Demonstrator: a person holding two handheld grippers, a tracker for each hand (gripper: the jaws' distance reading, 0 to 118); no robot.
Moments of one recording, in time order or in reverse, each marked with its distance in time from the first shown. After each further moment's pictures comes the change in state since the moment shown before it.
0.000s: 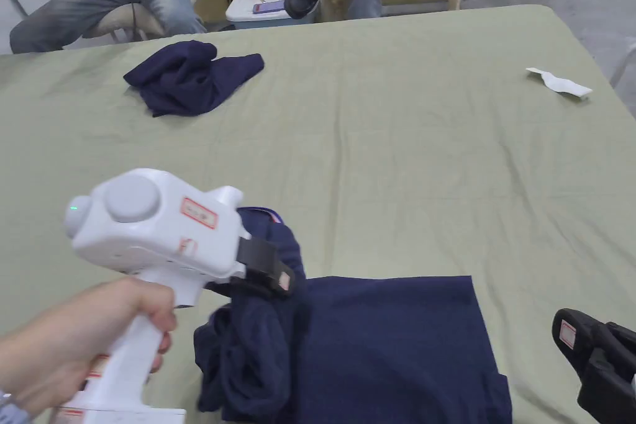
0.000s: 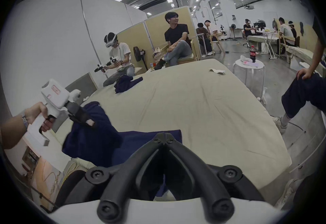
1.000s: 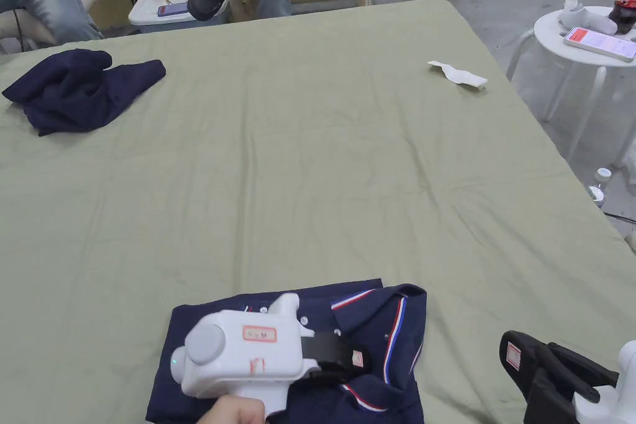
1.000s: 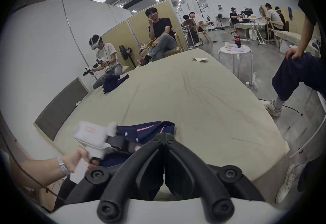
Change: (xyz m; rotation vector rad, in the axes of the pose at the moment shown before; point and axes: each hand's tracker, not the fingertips) left arm 0.009 -0.051 -0.235 -0.071 -0.393 0.145; right arm 0.049 -0.017 0.001 -0.050 -0.067 -0.099
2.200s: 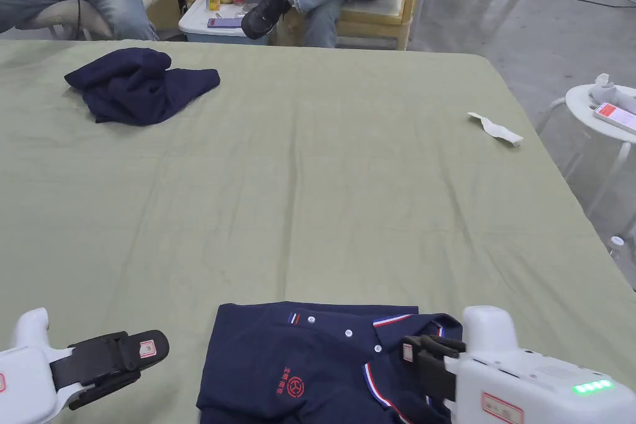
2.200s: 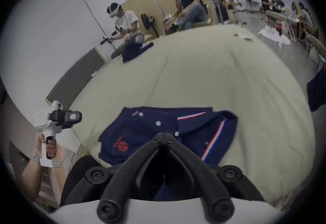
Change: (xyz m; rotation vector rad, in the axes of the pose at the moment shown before) left arm -0.069 -0.070 0.287 0.573 -0.054 0.070; right arm -0.081 0.008 -0.134 -0.320 0.197 0.105
